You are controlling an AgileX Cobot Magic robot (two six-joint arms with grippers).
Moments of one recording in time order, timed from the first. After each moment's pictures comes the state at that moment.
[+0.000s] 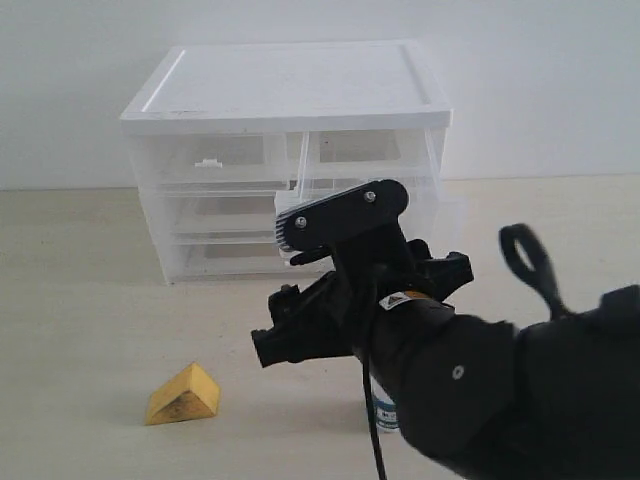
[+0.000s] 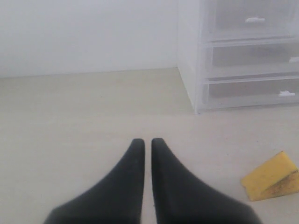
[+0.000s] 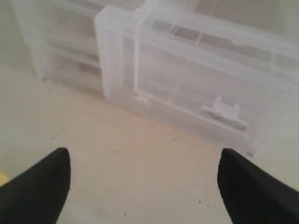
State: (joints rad) left arm -0.03 0.00 0.00 0.04 0.28 -0.01; right arm 1.06 1.64 -0.77 1.24 -0.66 -0.96
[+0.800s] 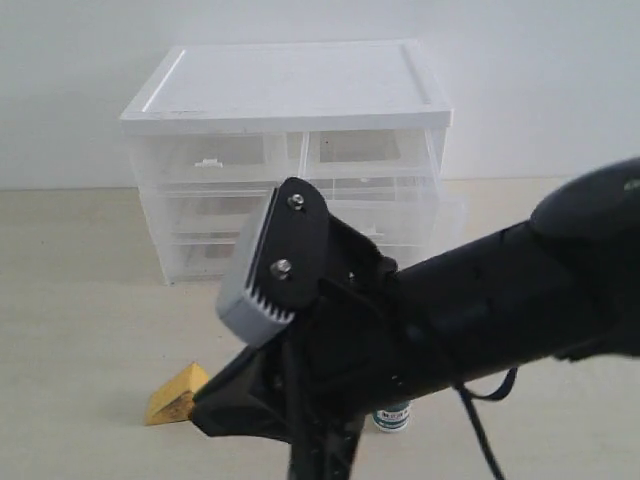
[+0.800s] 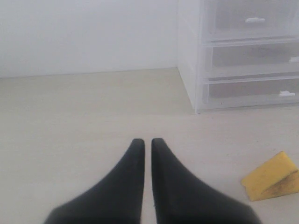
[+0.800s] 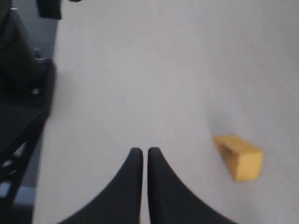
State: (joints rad) left arm -0.03 0.00 0.00 0.04 0.28 -0.01; right arm 0.81 1.44 -0.82 1.38 0.61 -1.73
